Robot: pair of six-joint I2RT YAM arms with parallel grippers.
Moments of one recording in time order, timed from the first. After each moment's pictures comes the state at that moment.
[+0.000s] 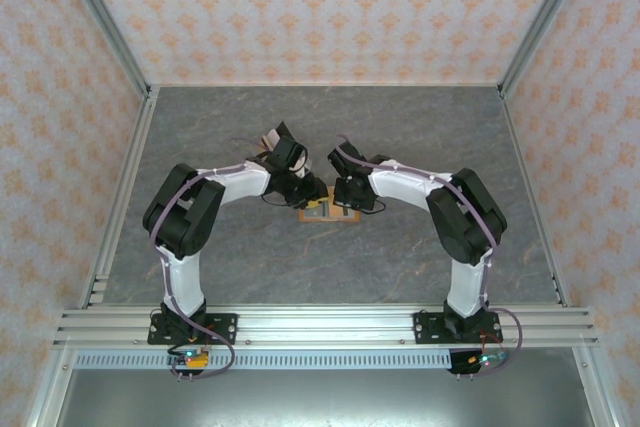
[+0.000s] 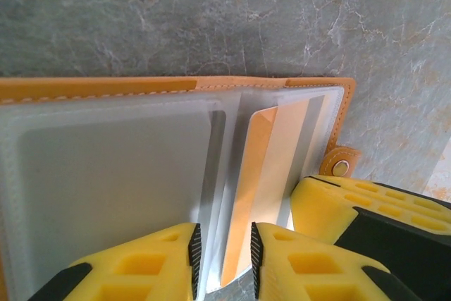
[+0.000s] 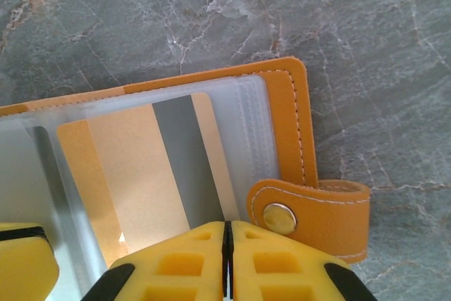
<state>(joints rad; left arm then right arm) -0.46 1.93 1.15 -0.28 0.54 -0.88 0.65 1.89 1.23 -0.60 0.02 0.81</state>
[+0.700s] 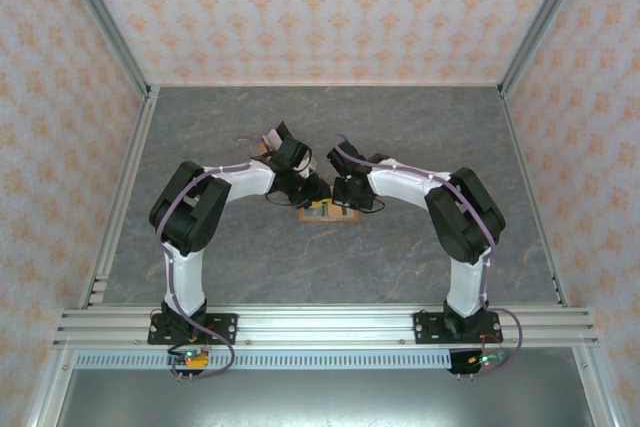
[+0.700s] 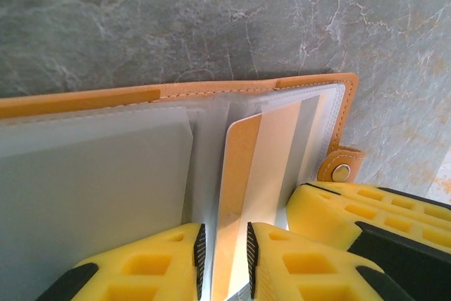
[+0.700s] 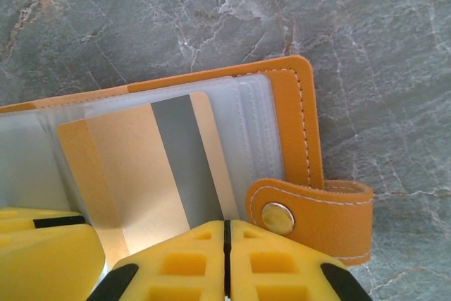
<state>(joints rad) -0.47 1.97 1.18 -0.28 0.55 -0.84 0.65 1.90 1.24 -0.61 0.00 0.80</state>
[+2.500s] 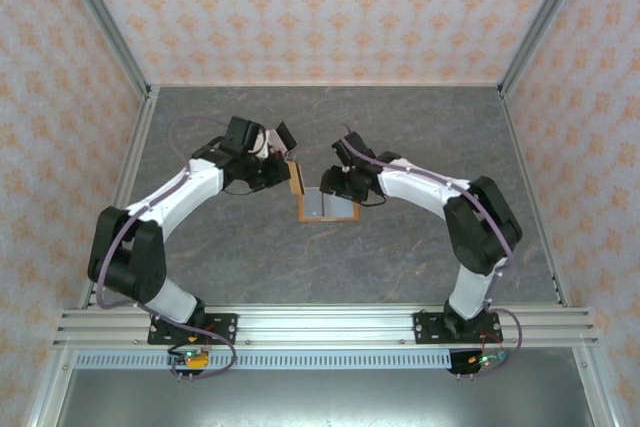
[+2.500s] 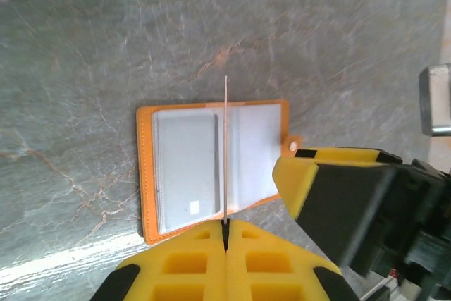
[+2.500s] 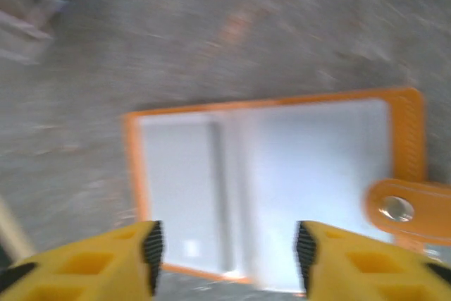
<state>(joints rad) -0.30 1.51 1.11 -0.54 0.43 -0.65 0.64 1.76 1.22 -0.46 -0.15 0.79</state>
